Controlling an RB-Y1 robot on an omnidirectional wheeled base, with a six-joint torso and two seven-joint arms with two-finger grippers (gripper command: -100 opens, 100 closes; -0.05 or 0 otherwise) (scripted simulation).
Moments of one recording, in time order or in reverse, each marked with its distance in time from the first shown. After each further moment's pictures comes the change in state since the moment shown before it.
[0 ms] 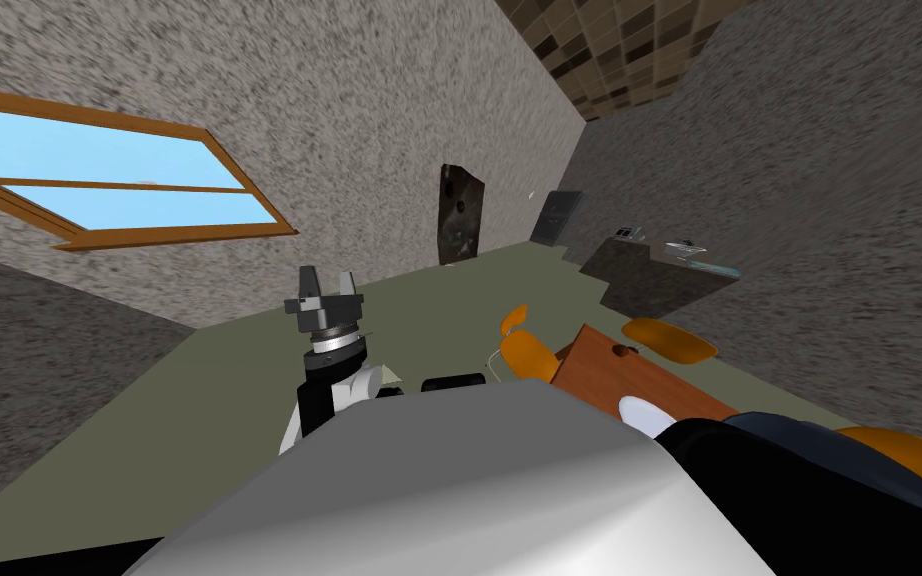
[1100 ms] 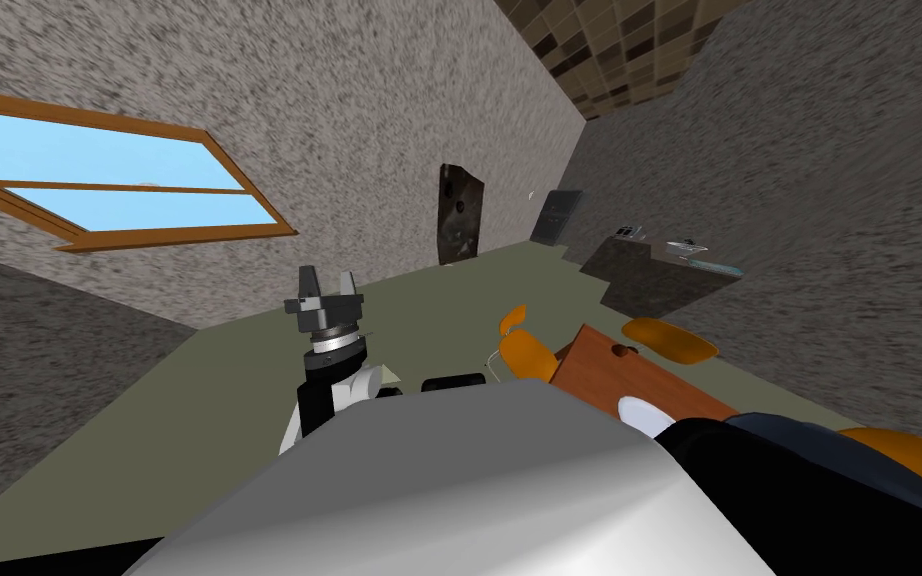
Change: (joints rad) left arm 0.000 0.000 0.000 0.000 0.000 0.000 0.000; right arm -0.007 -0.019 0.033 0.017 -0.024 -0.034 0.008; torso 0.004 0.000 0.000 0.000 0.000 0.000
